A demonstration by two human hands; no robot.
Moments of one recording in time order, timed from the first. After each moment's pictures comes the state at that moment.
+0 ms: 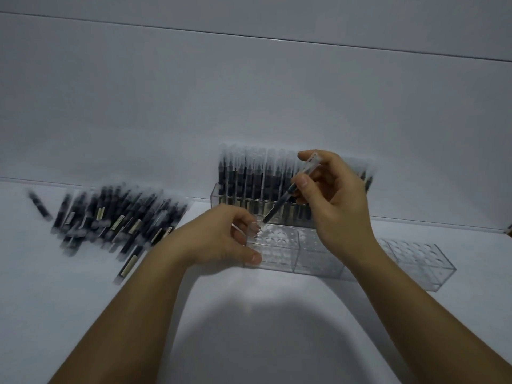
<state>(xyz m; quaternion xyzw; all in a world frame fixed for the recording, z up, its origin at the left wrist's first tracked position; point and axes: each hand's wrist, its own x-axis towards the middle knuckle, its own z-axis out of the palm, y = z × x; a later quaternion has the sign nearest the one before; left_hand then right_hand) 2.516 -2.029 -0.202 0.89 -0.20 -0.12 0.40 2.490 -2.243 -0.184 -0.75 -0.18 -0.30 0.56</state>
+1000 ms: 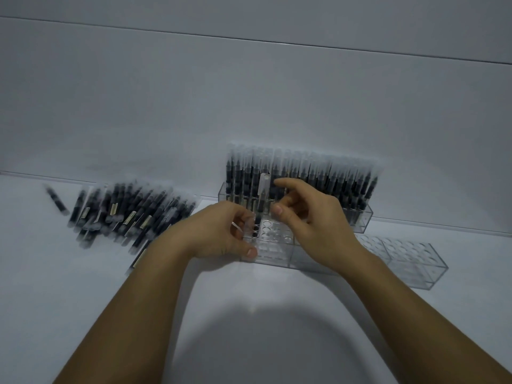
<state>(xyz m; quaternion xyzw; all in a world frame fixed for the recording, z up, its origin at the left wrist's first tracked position) 2.519 -2.021 -0.197 0.90 -0.21 -0.13 0.36 2.493 -2.236 -0.202 -0.87 -0.22 -0.22 0.38</state>
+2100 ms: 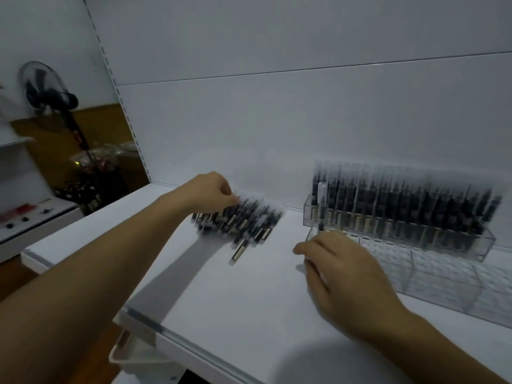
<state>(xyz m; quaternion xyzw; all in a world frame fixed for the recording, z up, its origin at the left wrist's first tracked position) 2.518 -1.879 -0.135 0.99 0.05 0.00 0.11 2.445 -2.164 -0.229 -0.86 -0.37 -0.28 0.20</state>
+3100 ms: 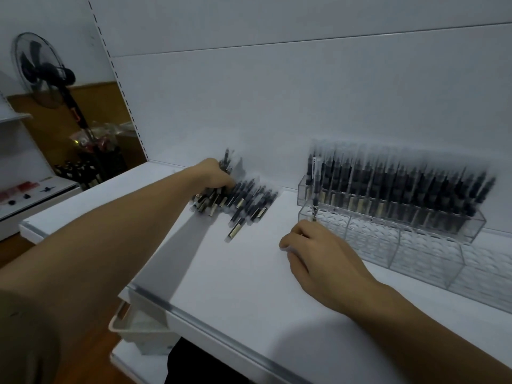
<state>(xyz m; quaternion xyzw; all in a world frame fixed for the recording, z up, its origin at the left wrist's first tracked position) 2.560 -1.883 -0.170 0.94 0.20 -0.03 0.28 2.457 -2.164 -0.251 -0.88 -0.39 -0.17 0.21</state>
